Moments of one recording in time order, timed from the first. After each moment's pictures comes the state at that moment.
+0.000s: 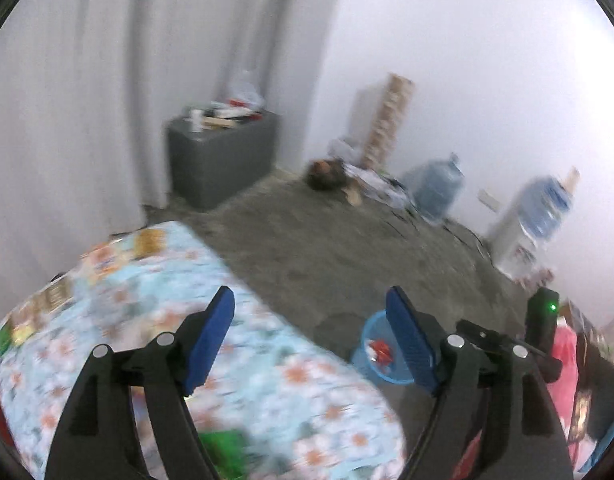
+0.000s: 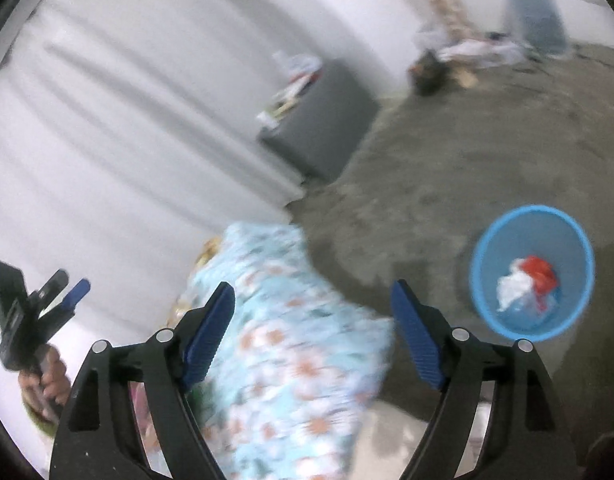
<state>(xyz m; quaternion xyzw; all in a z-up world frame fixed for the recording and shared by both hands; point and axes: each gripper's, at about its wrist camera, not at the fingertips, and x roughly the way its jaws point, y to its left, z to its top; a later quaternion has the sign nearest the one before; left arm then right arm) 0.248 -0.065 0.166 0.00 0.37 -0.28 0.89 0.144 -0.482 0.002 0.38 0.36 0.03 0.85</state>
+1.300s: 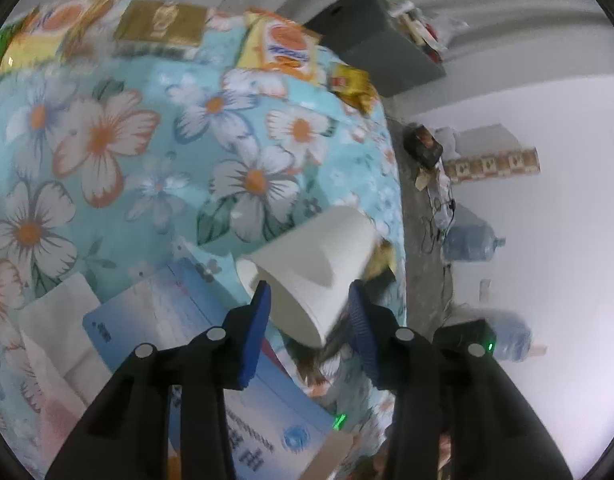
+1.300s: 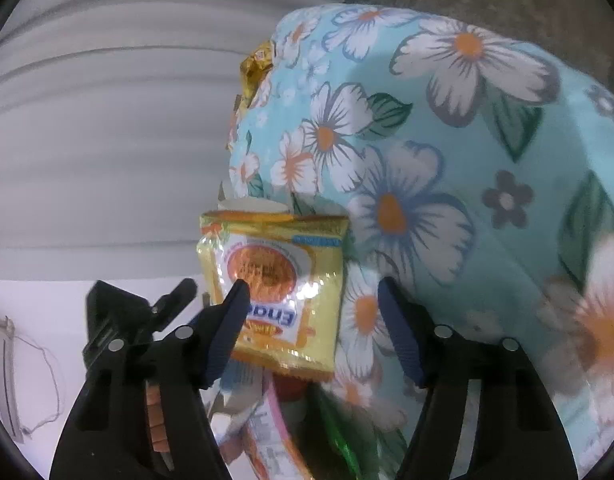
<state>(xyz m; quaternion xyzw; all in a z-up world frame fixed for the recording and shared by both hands) 0.373 0.116 -0.021 -0.33 0.61 -0.14 0.71 0.322 -0.247 -0.104 0.50 0.55 0.17 0.65</state>
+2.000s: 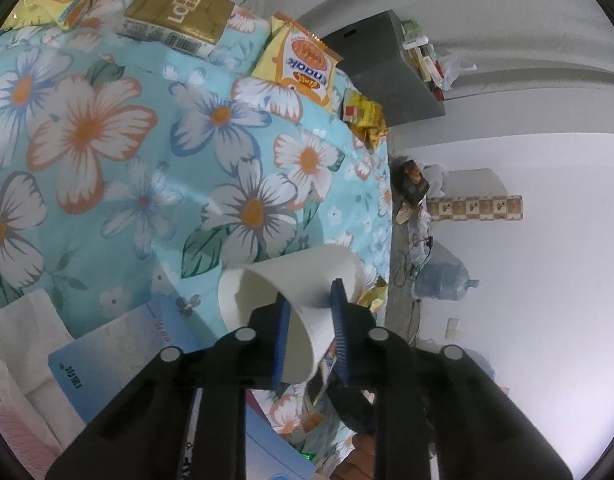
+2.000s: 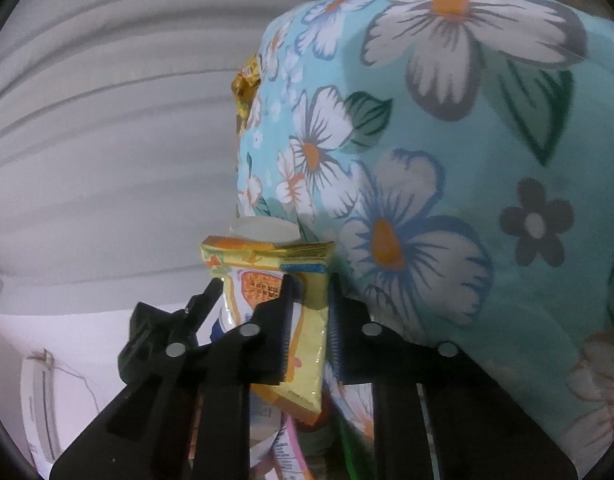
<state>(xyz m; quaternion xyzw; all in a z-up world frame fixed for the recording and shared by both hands) 0.384 0.126 -0.034 -0.41 0.57 -0.13 0.70 0.324 -0.258 -0.131 0.58 0.51 0.18 0.61</state>
